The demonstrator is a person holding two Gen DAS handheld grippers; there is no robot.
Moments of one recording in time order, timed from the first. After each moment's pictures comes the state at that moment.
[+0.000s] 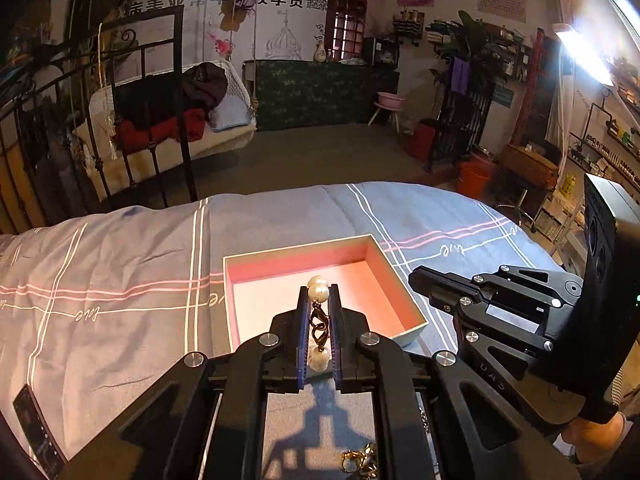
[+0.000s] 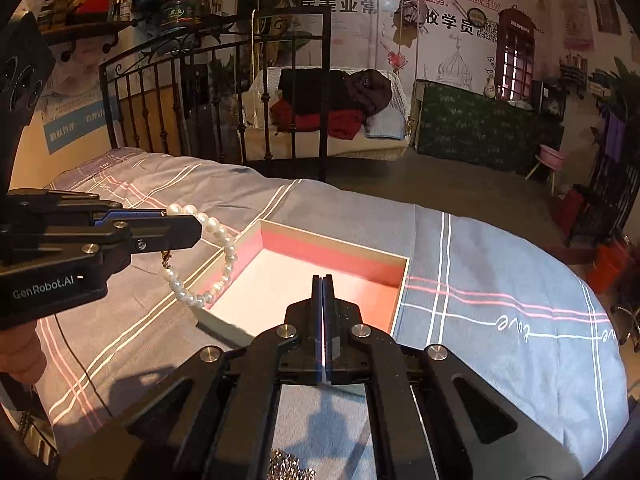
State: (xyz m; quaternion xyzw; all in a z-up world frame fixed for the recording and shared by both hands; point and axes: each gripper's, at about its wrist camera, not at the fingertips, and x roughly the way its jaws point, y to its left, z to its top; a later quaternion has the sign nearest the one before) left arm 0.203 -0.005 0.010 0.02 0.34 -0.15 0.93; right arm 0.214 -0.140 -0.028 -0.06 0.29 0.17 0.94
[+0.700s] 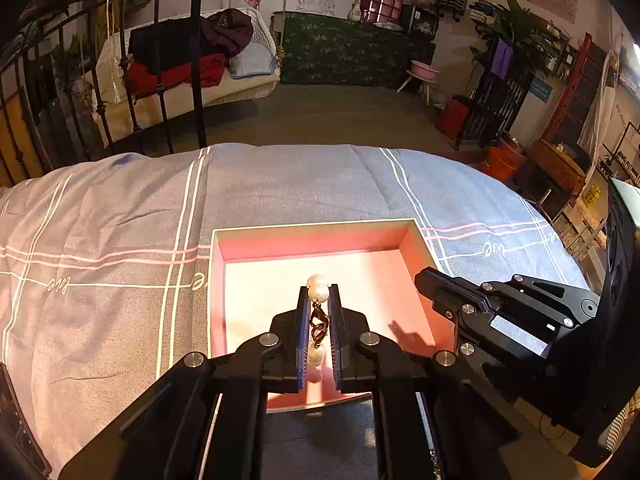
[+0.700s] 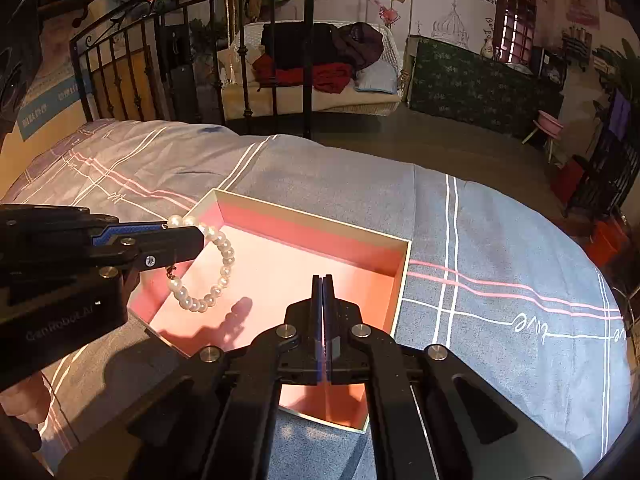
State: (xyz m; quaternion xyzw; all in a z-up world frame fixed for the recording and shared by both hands) left arm 0.280 -0.008 -0.040 -0.02 0.42 -0.12 0.90; right arm 0.294 -0.130 -0.066 -0.07 0.37 0.15 0.91
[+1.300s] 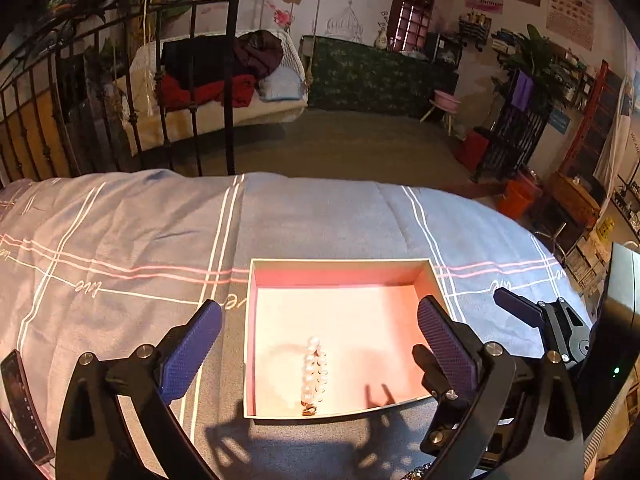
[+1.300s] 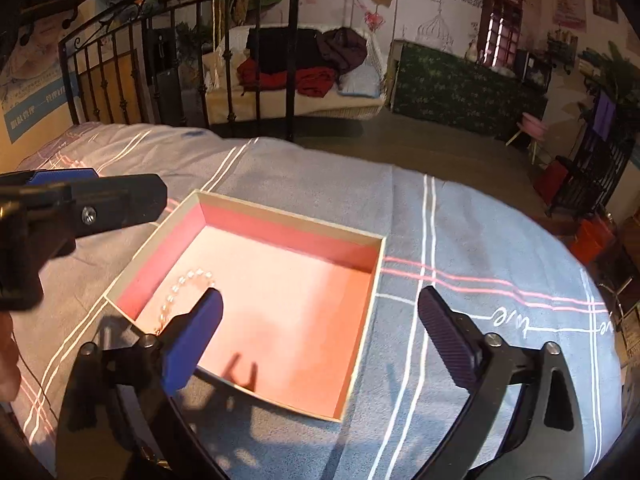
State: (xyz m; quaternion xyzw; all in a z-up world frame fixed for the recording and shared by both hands) left arm 0.264 0.009 -0.002 -0.05 0.37 -0.07 0.92; right arm 0.277 -0.145 -0.062 -0.08 0.34 0.11 0.93
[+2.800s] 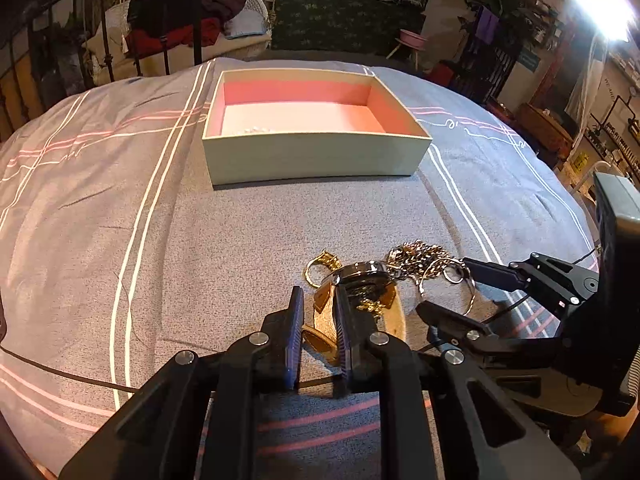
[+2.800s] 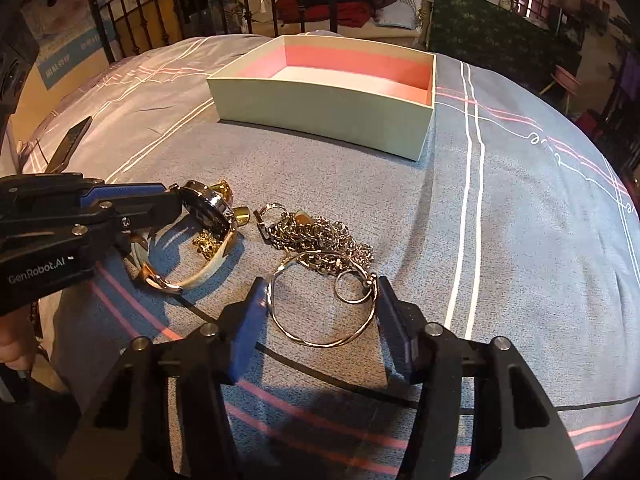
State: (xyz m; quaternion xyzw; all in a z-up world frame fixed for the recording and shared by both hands) left arm 0.113 -0.003 -0.096 -0.01 0.46 -0.14 0.88; right arm 0.124 -0.150 -0.135 -0.07 0.46 0.17 0.87
